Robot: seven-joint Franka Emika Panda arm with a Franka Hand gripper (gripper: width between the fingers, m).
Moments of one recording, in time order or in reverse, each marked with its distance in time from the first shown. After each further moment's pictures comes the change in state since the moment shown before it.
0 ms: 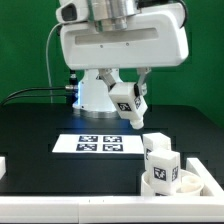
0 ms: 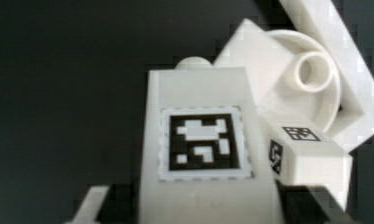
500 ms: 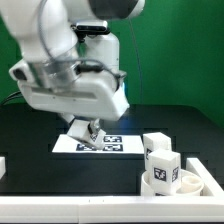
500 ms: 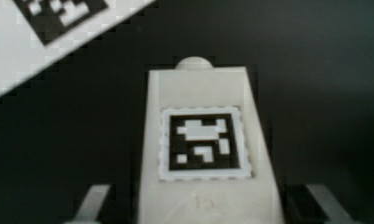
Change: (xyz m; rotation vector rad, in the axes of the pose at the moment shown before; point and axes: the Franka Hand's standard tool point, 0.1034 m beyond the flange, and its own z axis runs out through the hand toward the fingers) arm 0.000 0.087 0.043 -0.066 -0.367 0.017
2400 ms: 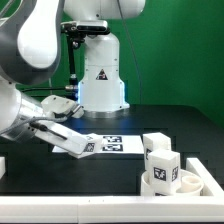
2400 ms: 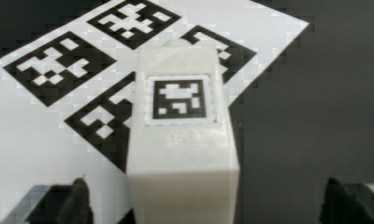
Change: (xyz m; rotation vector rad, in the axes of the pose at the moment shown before) arm -0.030 0.090 0.093 0.154 -0.611 0.275
